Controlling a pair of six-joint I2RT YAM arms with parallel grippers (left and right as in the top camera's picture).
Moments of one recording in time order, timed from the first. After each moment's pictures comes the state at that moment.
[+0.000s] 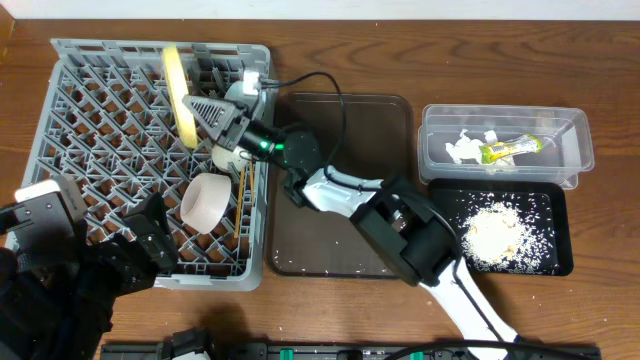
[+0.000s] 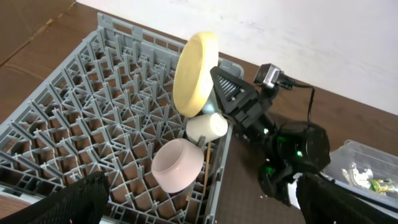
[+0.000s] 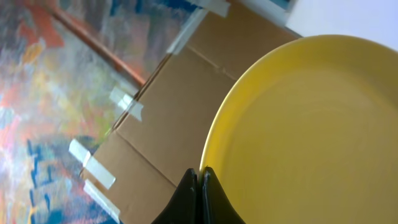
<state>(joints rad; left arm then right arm) 0.30 0.84 1.69 -1.42 0.21 -0.15 0.83 2.46 1.62 1.36 -0.34 1.27</state>
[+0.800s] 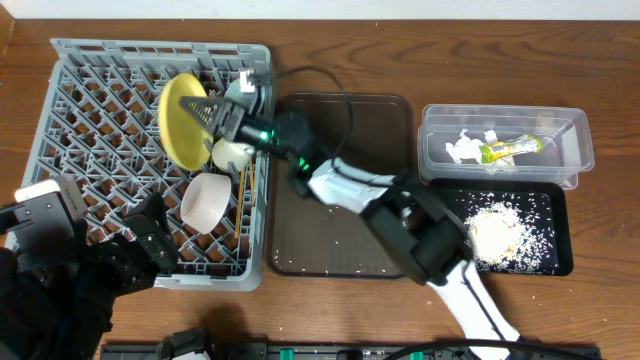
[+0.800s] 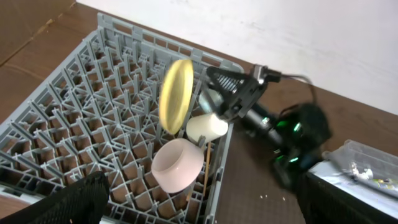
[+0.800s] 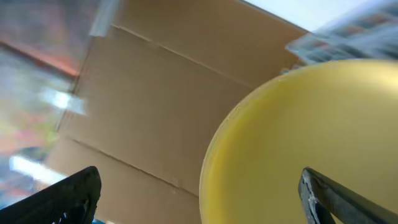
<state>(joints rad) 0.30 0.84 1.69 -1.42 0.21 -0.15 0.78 2.39 1.62 0.92 -0.43 1.28</state>
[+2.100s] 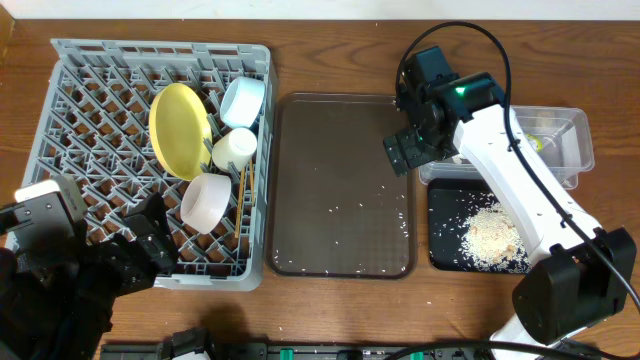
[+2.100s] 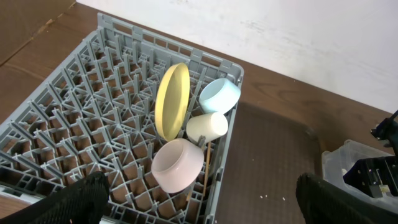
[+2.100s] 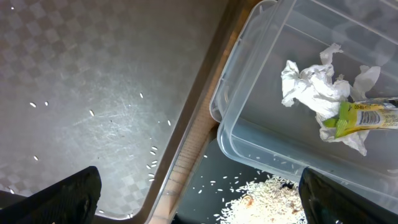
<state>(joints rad) 0.30 0.84 1.69 -1.42 0.21 -0.15 0.39 1.80 1.62 -1.22 0.09 0.04</state>
